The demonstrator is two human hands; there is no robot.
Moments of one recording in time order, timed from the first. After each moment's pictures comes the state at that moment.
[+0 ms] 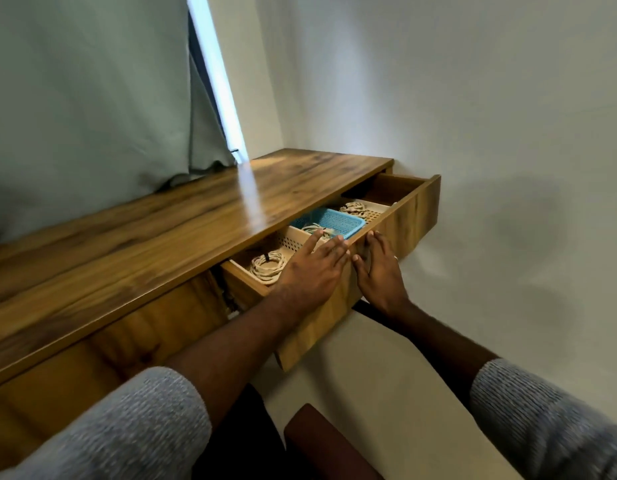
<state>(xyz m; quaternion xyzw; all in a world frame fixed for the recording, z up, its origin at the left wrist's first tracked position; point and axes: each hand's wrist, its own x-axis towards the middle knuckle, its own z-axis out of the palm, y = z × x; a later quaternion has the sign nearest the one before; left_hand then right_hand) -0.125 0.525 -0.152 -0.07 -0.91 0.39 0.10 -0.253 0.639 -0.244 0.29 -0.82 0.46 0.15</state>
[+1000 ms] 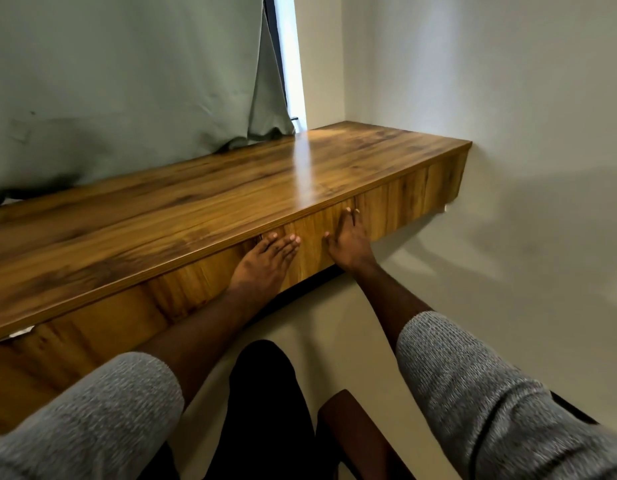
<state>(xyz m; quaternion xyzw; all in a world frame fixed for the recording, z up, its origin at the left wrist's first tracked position) -0.045 0.392 -0.194 0.11 -0.90 0.42 -0.03 -0.238 0.485 -0.229 0.37 -0.84 0.38 0.03</state>
